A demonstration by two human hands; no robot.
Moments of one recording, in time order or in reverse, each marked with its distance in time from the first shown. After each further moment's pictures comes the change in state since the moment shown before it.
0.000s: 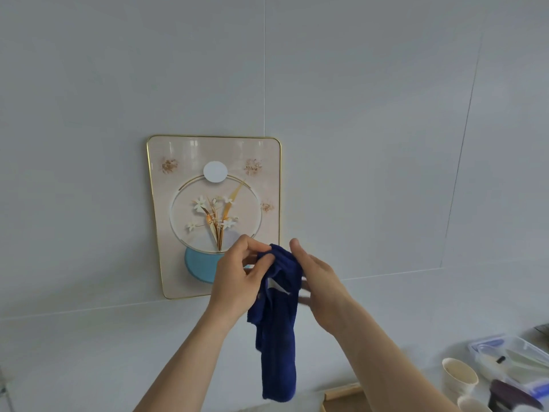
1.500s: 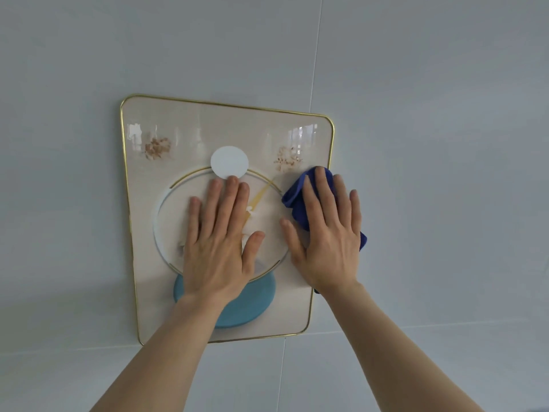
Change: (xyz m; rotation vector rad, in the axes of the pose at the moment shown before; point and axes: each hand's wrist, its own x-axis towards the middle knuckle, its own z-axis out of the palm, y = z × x) left_hand 0.151 -0.128 -0.030 1.204 0.303 0.422; right_hand 0.218 -0.021 0.040 -1.084 0.710 -1.334
